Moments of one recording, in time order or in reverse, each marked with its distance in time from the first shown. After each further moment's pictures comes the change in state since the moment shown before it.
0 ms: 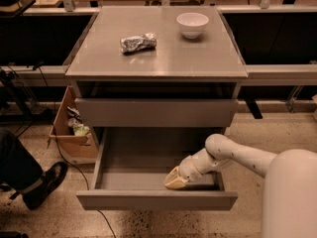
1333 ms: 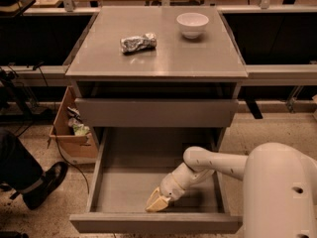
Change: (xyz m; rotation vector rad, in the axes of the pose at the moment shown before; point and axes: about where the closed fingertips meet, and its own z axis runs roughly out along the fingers) arm -0.013 0.078 0.081 -0.280 0.010 0.077
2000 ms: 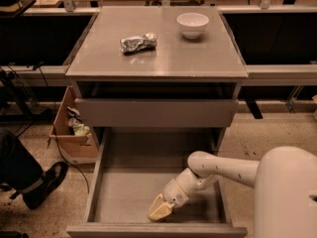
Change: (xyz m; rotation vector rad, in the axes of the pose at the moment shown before) arm 0.009 0.034 0.000 -0.034 -0.021 0.026
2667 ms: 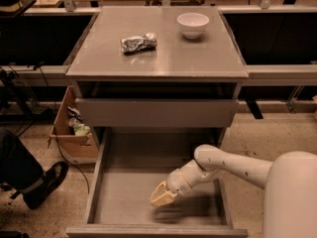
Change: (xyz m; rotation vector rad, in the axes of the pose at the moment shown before) arm -0.024 -0.022 -0.031 0.095 -0.069 -0.091
